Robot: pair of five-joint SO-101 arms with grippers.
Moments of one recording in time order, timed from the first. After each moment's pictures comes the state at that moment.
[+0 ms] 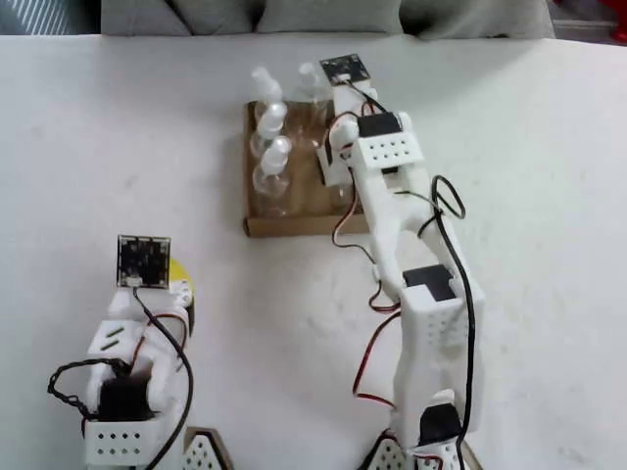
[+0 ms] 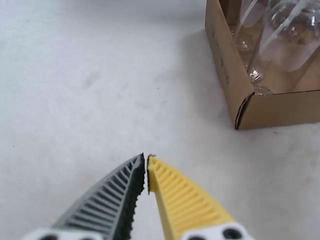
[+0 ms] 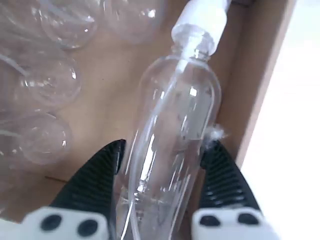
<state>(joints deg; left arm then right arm) -7.1 -103.1 97.1 49.5 -2.2 -15.4 32.9 -25.5 68.0 5.6</state>
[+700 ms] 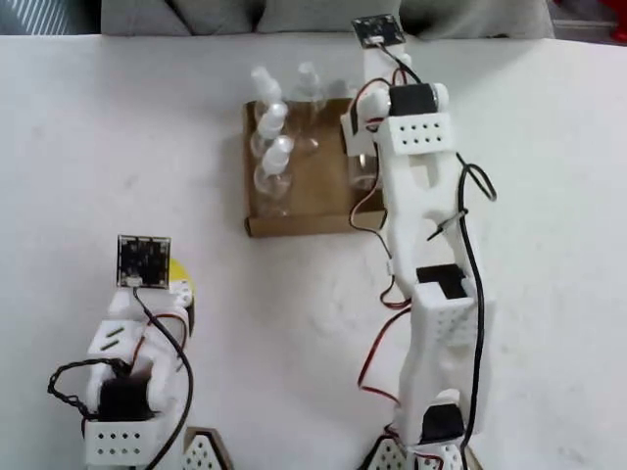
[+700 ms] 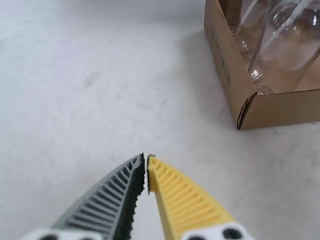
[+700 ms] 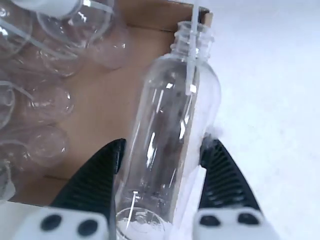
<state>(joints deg) -7.1 -103.1 97.1 49.5 -2.2 -11.2 32.9 -42.6 80.9 5.6</state>
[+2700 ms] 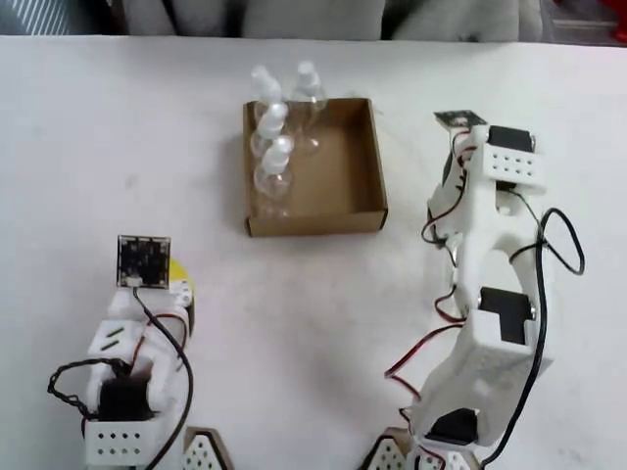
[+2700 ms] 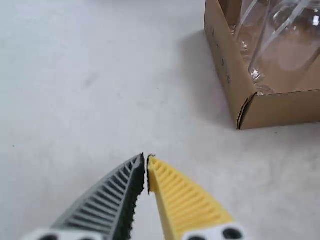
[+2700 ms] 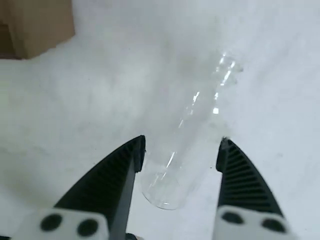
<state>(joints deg) -7.1 -103.1 97.1 49.5 -2.2 7.9 18.6 -9.5 90.7 22.1</state>
